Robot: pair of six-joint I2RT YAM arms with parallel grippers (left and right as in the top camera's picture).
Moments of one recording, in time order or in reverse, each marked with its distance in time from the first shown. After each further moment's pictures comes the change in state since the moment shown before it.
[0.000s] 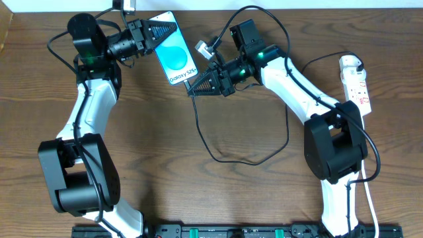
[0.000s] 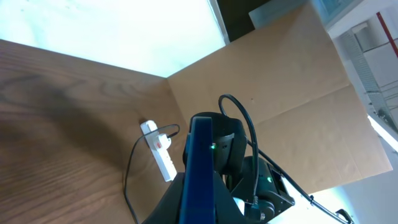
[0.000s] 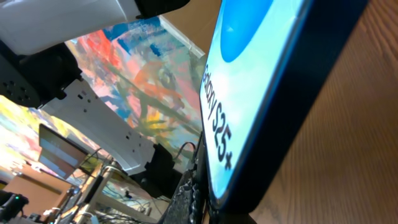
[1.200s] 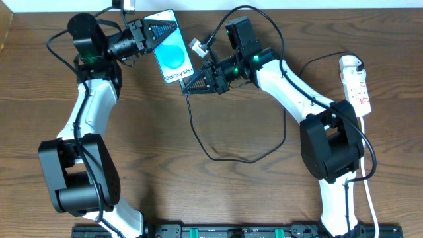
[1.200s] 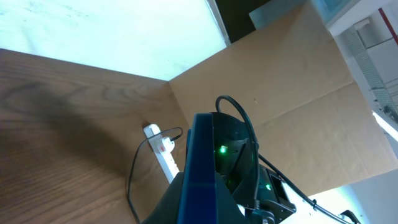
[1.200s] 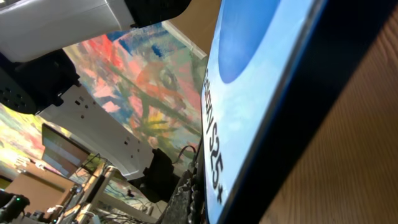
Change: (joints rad) left arm -0.003 0.000 0.001 0.005 -0.010 0.026; right arm 0.020 0.015 -0.008 0.198 -0.001 0.171
